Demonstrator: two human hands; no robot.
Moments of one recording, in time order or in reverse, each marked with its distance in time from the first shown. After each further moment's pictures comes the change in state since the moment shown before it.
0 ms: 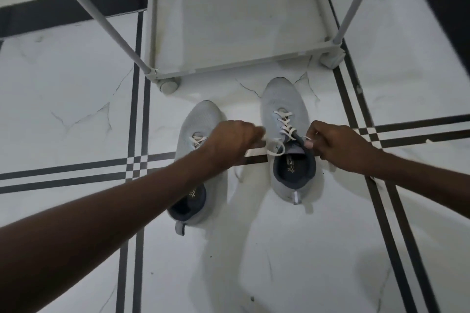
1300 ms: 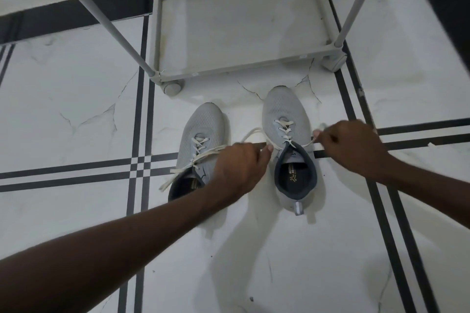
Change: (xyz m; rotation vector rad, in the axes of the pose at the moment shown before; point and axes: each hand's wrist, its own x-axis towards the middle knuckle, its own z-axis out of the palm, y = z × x) left_hand -0.022 0.054 0.014 -0.283 0.143 -0.423; right_hand -0.009 -0.003 -0.010 -0.255 0.208 0.055
